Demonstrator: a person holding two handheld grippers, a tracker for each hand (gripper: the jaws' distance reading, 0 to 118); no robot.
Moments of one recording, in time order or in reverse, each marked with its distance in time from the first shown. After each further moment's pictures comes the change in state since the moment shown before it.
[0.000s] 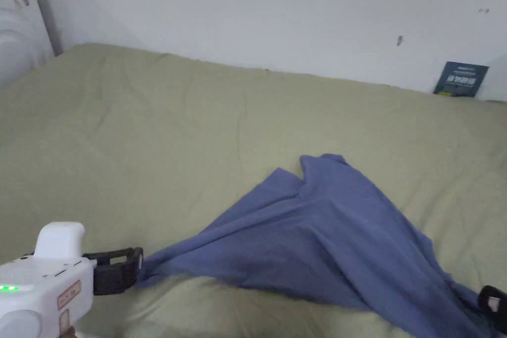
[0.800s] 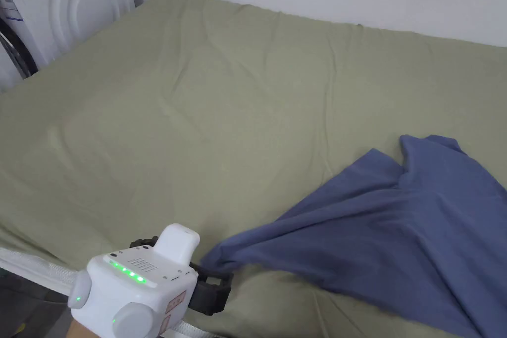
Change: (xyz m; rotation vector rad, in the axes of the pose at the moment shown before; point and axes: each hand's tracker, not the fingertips) left arm -0.011 -0.033 -0.119 -0.301 -0.096 -0.205; right arm -0.078 -0.005 0.003 0.026 0.070 0.112
